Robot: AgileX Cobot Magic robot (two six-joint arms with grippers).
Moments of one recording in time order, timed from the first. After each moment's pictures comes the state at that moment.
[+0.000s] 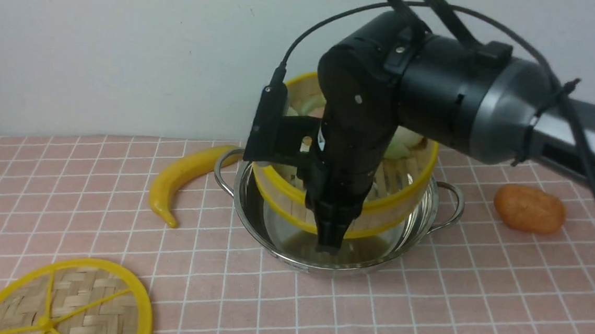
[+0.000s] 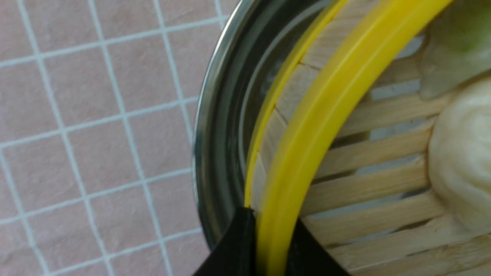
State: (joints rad) right arm 0.78 2.01 -1.84 -0.11 1.26 -0.53; left arm 0.01 0.00 0.01 -0.01 0.34 0.13
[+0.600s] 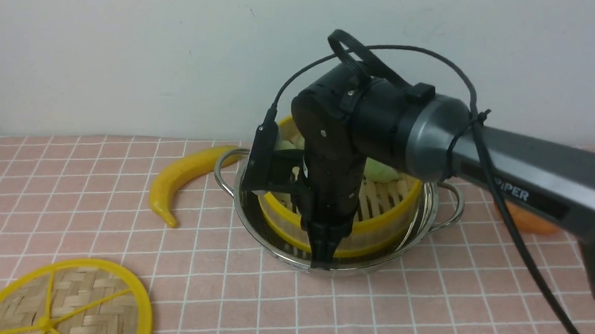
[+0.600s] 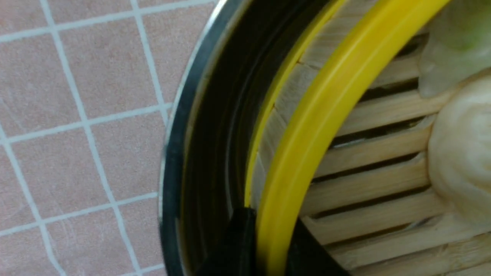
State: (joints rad) right arm 0.75 2.17 -1.89 -0.13 1.26 -0.54; left arm 0.01 0.00 0.01 -0.01 0.34 0.13
